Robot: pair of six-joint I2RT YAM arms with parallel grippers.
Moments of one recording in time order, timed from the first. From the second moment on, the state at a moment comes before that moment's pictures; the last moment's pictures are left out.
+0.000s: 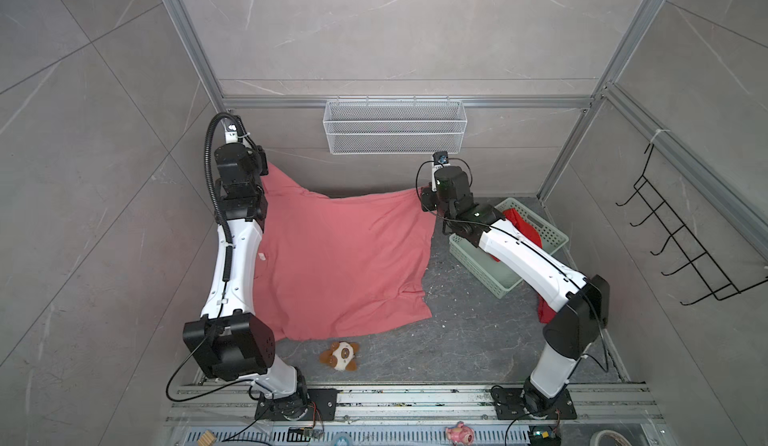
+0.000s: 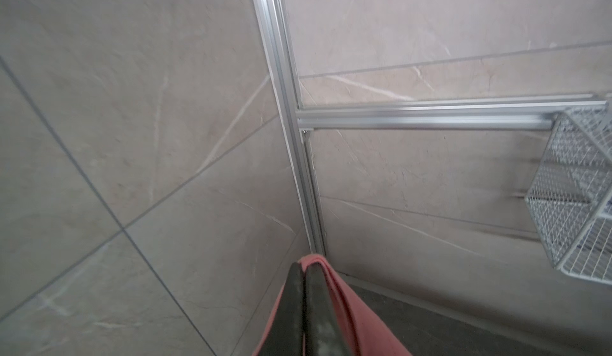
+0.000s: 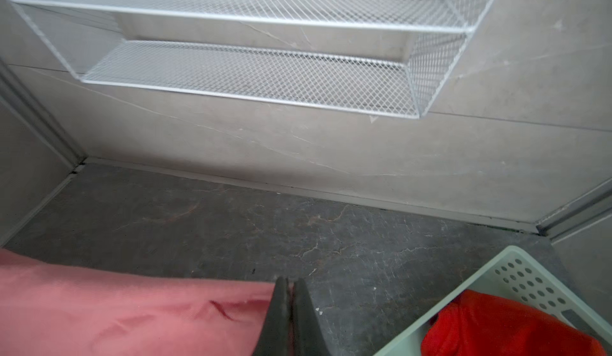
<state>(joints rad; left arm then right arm) 0.13 1.59 1.68 -0.10 -0.26 0.16 0.58 1.84 1.78 -0.35 0.41 0.15</state>
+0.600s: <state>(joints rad) 0.15 1.58 1.69 -0.12 -0.24 0.15 0.56 1.91 1.97 -0.41 0.33 0.15</state>
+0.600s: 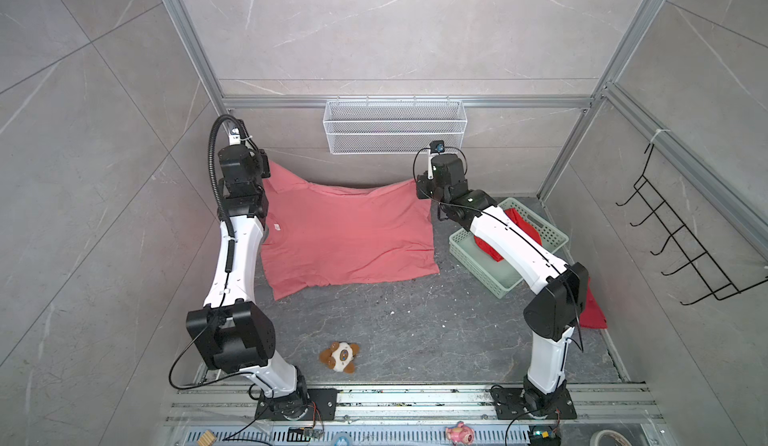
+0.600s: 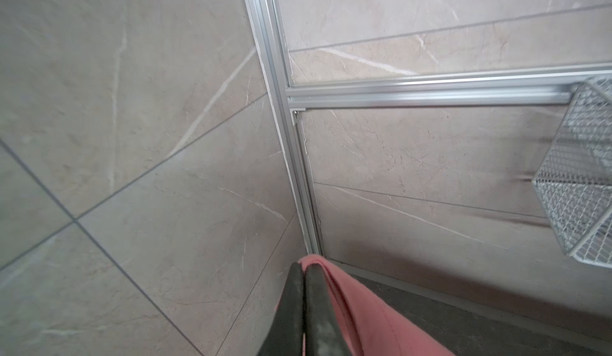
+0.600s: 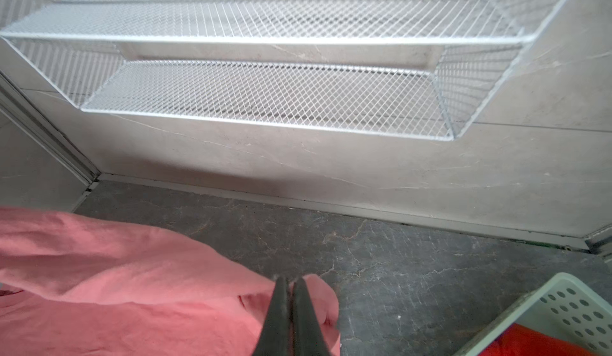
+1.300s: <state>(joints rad) 0.16 1.17 2.19 -0.05 -0.28 0.34 0.78 1.35 2.11 -0.42 0.25 -0.04</state>
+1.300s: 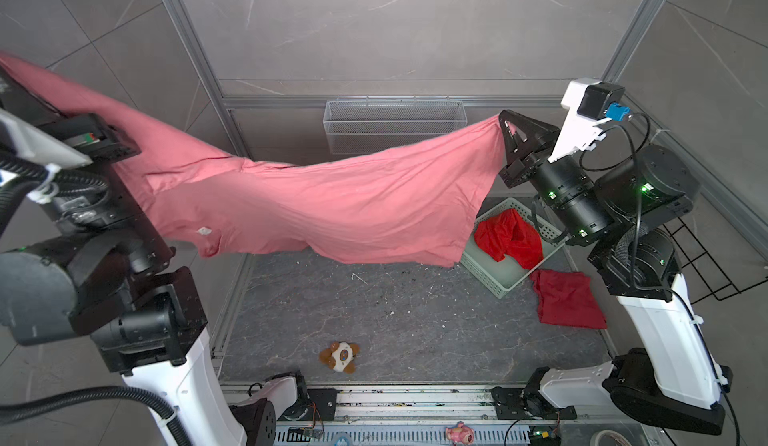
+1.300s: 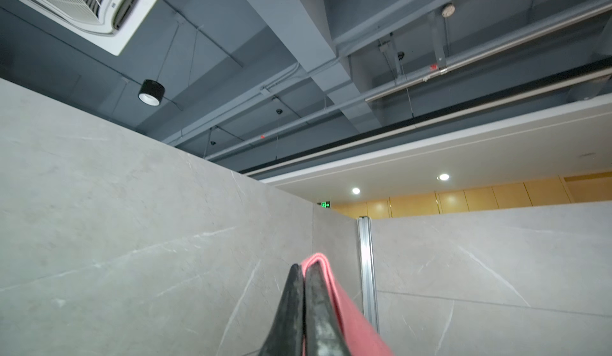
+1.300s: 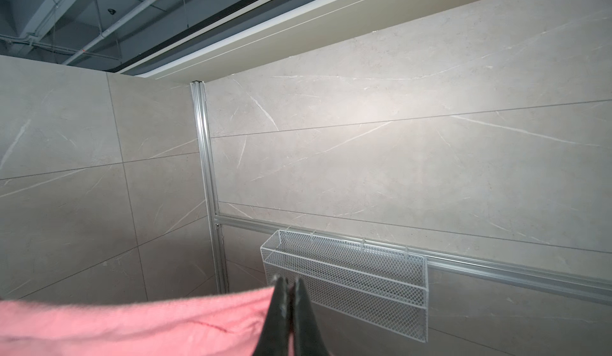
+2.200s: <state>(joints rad) 0.16 1.56 1.71 0.06 -0.25 0.27 0.61 1.82 1.95 -0.34 0.46 -0.06</state>
